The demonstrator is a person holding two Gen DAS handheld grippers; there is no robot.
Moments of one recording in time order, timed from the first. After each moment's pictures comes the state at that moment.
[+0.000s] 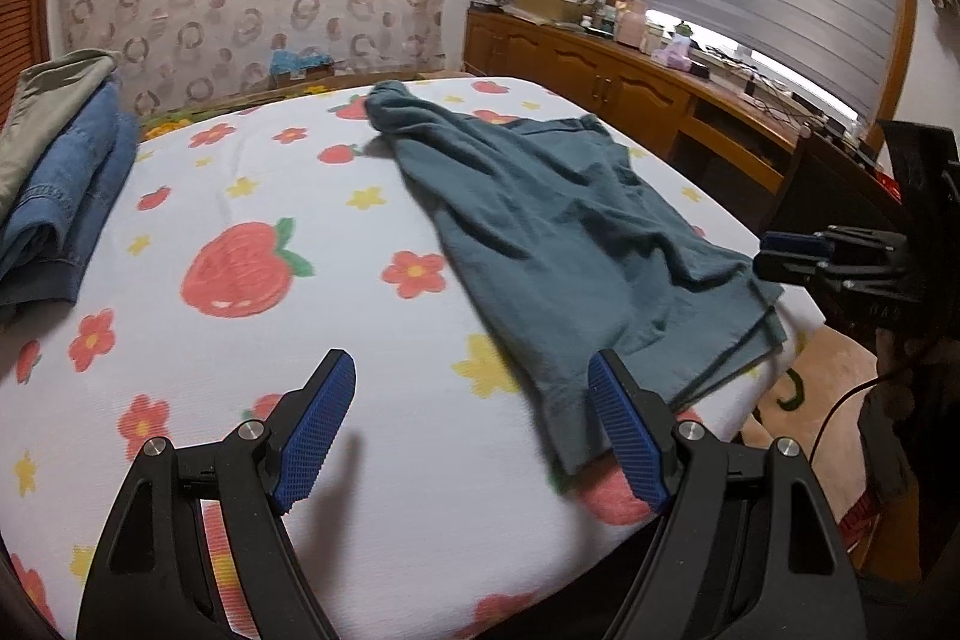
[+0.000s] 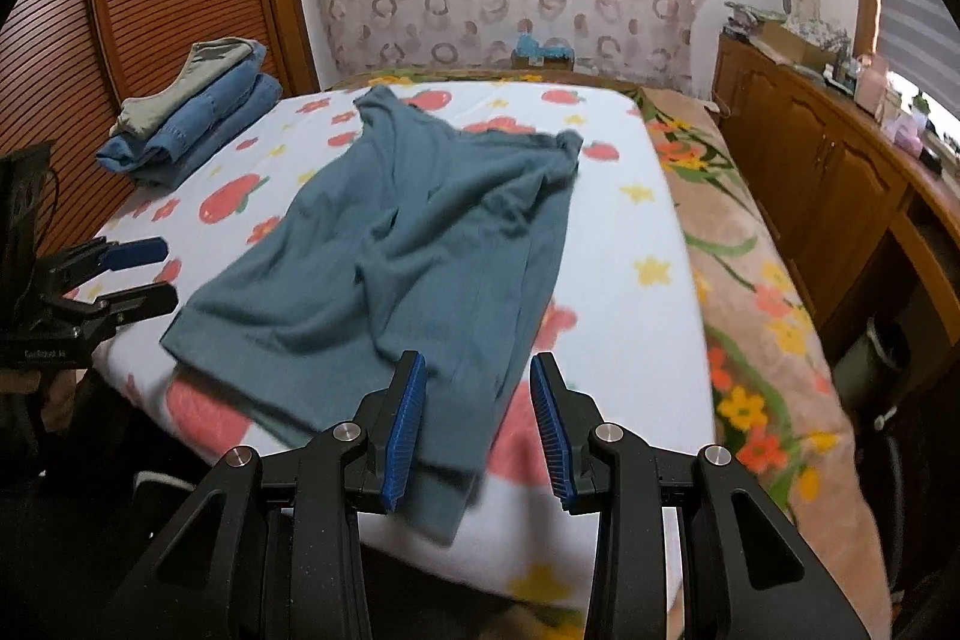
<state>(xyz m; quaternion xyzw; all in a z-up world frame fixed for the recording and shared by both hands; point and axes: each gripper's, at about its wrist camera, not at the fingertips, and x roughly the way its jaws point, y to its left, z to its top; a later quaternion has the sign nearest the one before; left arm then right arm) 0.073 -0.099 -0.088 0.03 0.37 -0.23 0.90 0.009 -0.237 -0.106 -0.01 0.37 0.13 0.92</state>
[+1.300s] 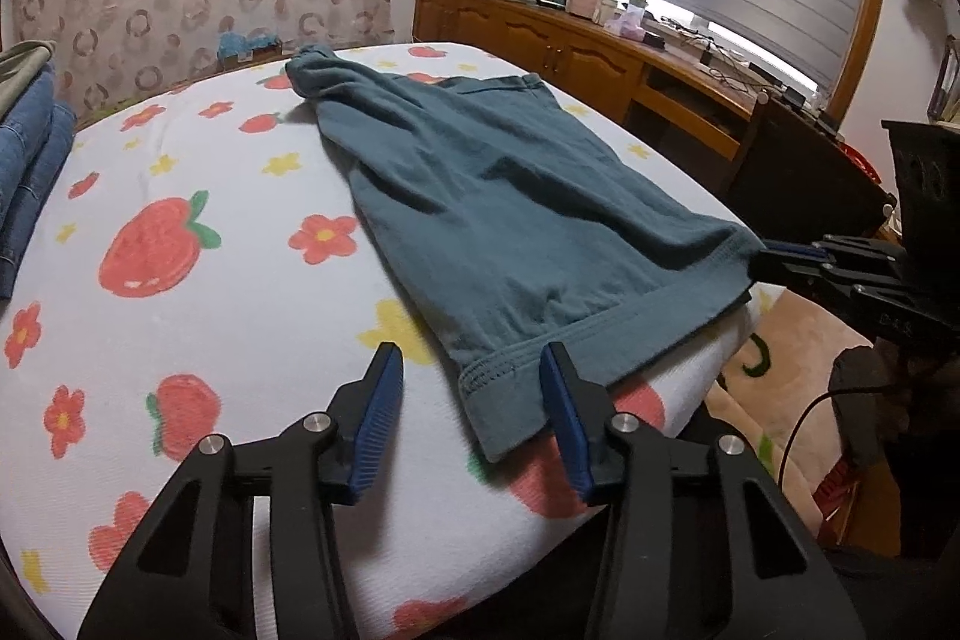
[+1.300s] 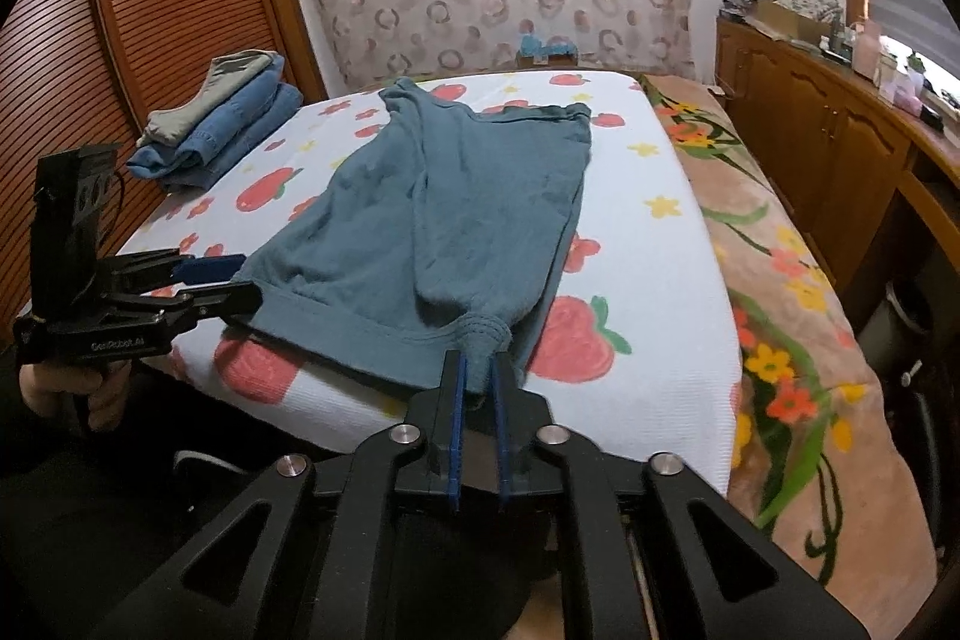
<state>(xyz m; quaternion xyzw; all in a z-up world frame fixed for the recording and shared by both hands) 0.067 -0.123 -0.103 0.03 0.40 -0.28 0.87 -0.038 -0.236 -0.108 0.03 0.37 0.13 0.92</state>
